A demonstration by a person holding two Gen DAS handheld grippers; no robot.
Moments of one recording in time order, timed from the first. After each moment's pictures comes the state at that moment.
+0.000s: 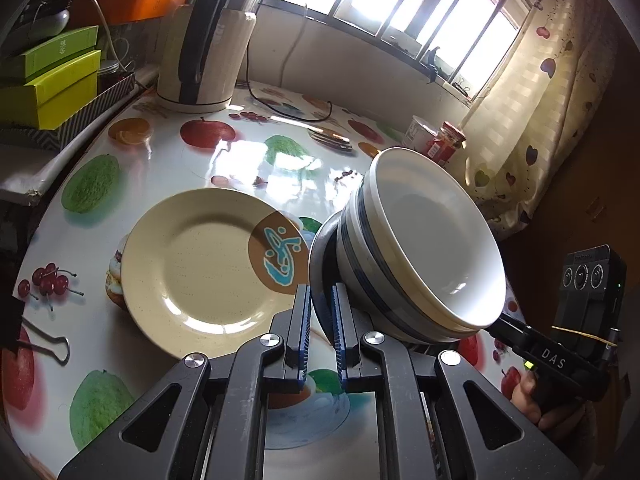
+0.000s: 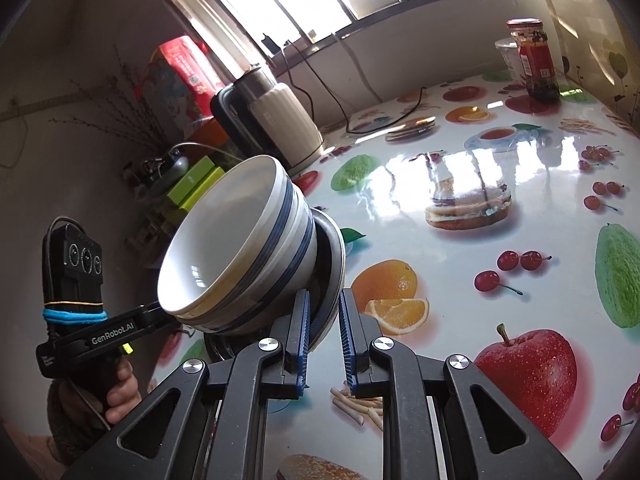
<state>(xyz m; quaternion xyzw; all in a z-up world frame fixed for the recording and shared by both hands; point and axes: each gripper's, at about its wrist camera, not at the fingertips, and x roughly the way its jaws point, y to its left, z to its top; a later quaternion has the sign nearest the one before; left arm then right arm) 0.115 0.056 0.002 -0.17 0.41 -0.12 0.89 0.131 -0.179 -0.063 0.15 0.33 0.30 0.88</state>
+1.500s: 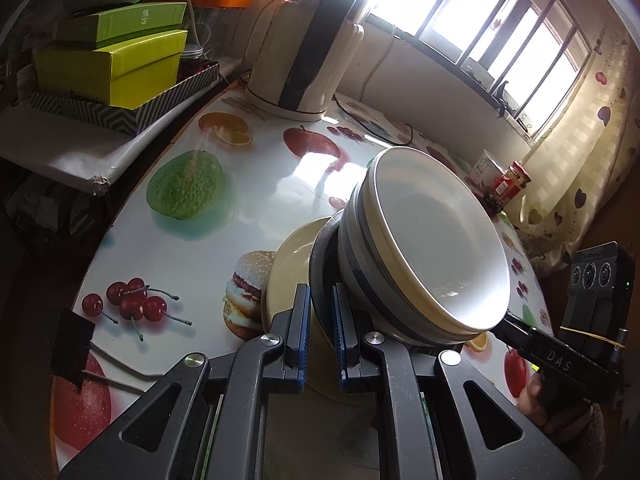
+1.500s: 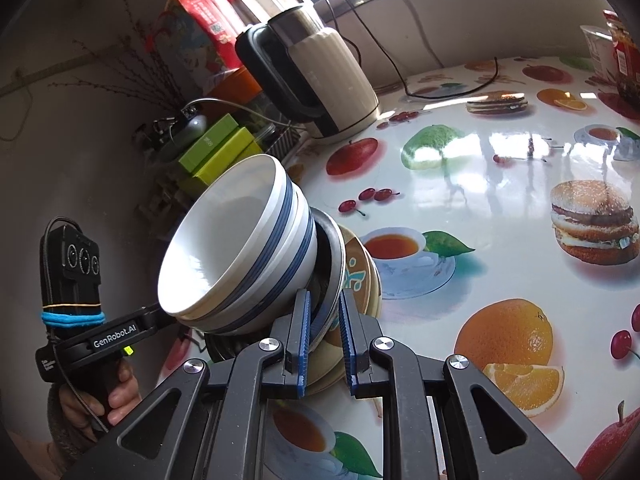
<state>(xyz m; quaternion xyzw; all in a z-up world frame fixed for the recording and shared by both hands) 0.129 0.145 -0.020 -0.20 0.41 -0.04 0.89 0.190 -0.077 -0.075 0.11 0.37 0.35 0.85</state>
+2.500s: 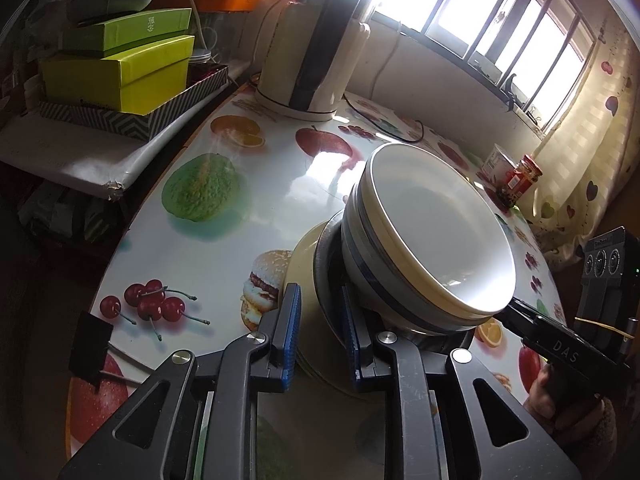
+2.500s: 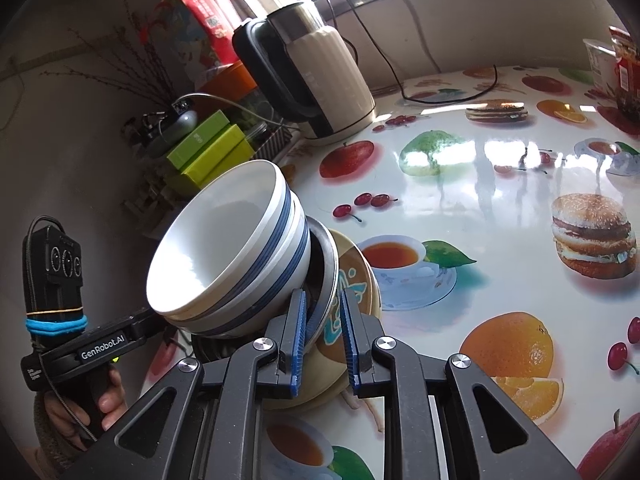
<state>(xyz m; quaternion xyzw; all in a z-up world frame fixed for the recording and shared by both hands) 0.123 0.143 -0.016 -0.17 0.41 -0.01 0.89 0.192 -0.068 -0.073 0.09 0.37 0.32 0.87</state>
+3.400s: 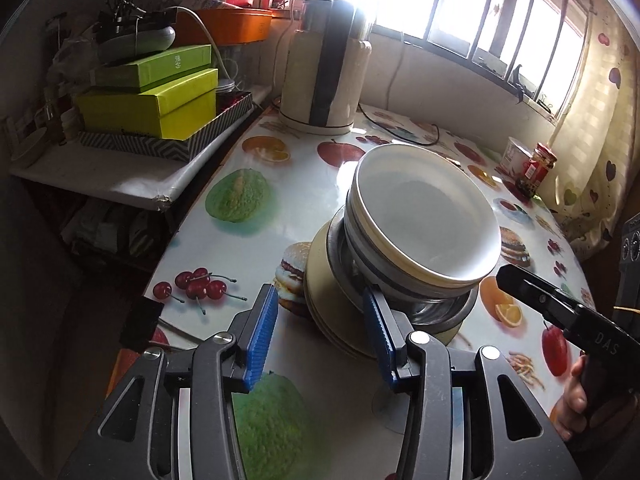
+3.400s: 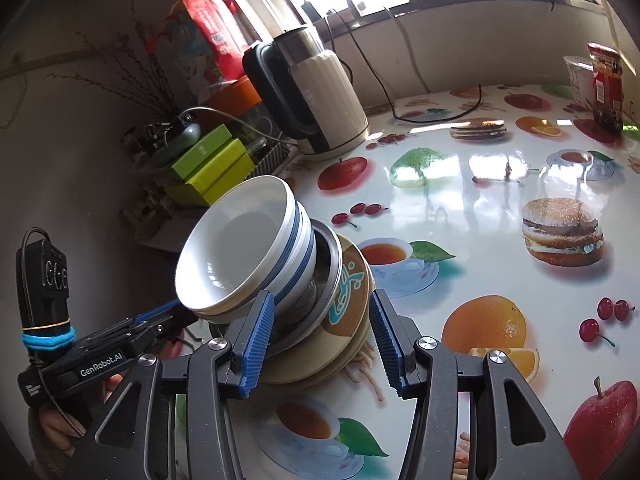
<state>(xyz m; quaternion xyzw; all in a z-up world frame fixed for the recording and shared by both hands) 0.084 0.125 0.001 -0.11 0.40 0.05 0.91 0.155 -0.080 -0.057 0.09 0.34 0.31 0.88</state>
